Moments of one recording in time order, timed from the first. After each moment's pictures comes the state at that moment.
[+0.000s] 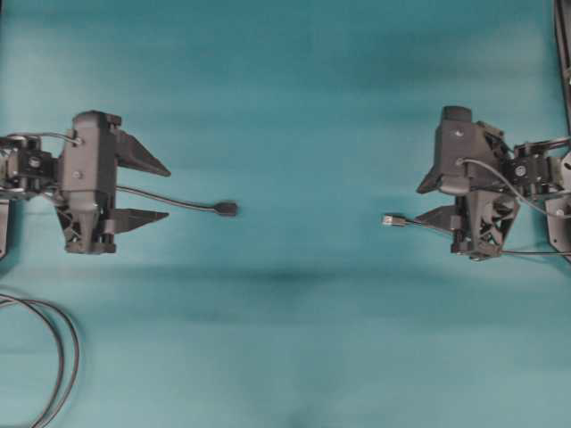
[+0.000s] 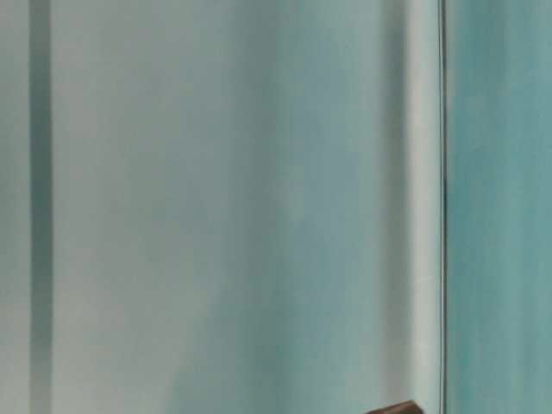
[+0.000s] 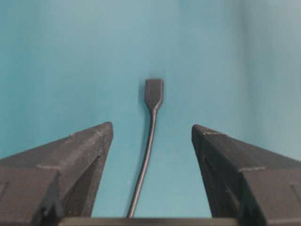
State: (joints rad) left arm 0.04 -0.42 0.99 -0.01 0.18 0.13; right arm 0.00 -0.44 1.06 -0.02 0.32 0.19
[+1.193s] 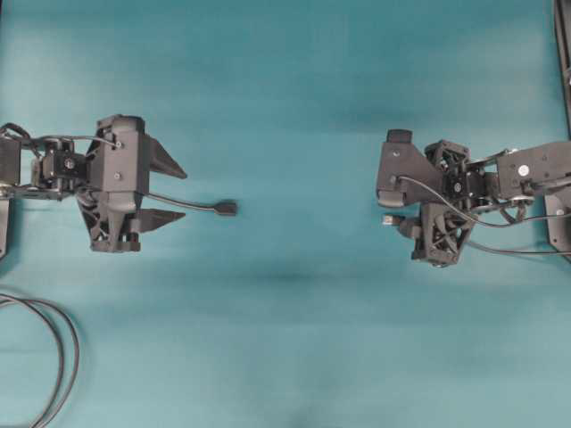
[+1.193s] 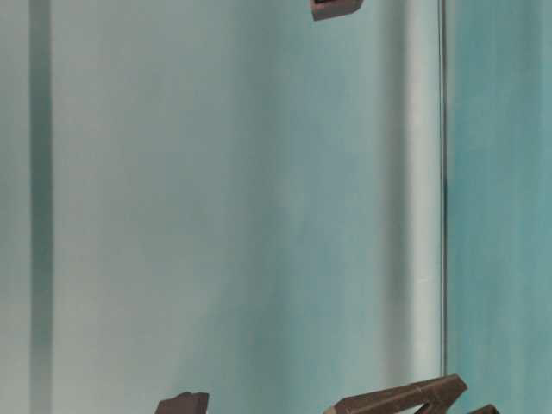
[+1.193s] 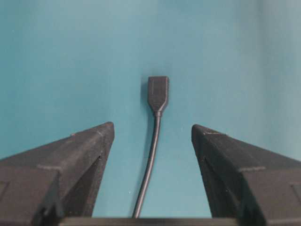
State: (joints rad) left arm 0.05 -0.29 0.95 -0.01 0.15 0.13; right arm 0.00 -0.12 0.98 -0.02 0.28 0.25
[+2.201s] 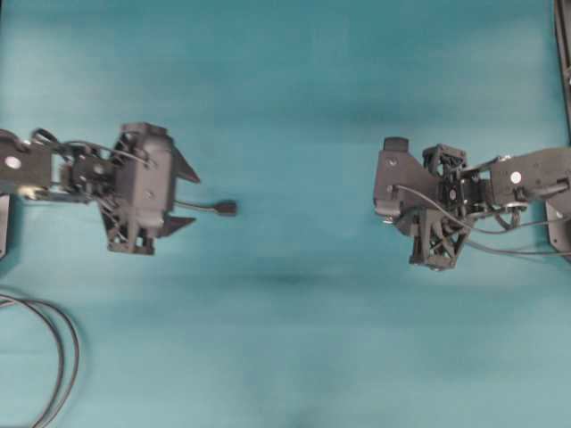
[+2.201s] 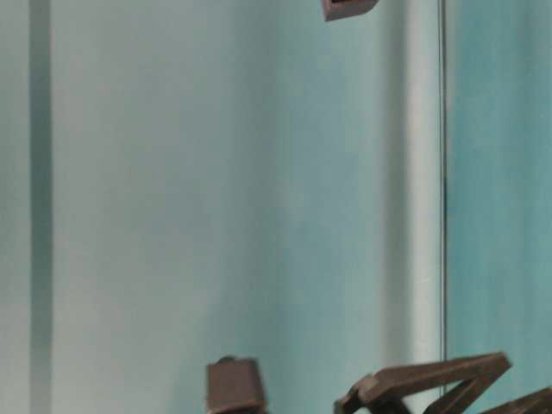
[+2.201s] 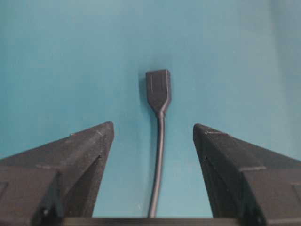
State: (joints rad) left arm 0.05 -0.12 0.90 -0.01 0.11 0.27; right arm 0.02 -0.07 0.97 -0.02 0.30 0.25
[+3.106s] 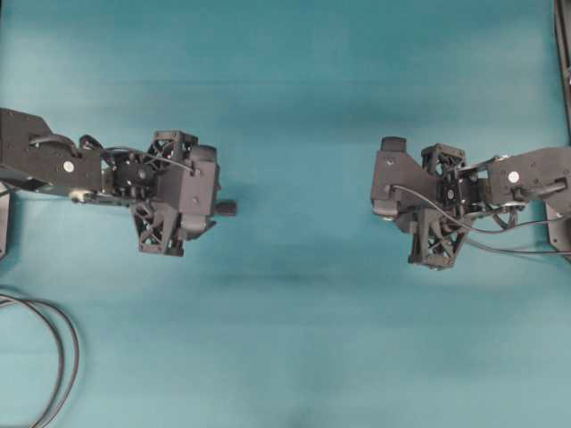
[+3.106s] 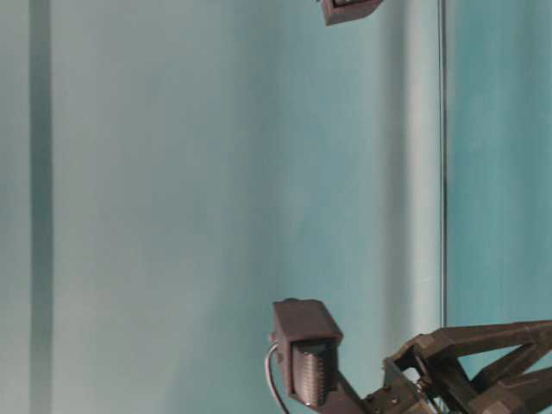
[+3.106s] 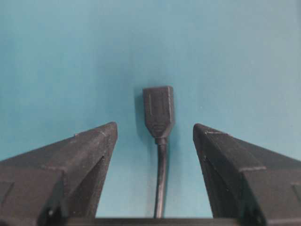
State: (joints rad) left arm 0.05 0.05 0.81 -0.02 0.11 0.27; right arm 0.02 -0.07 0.96 -0.03 0.31 0.25
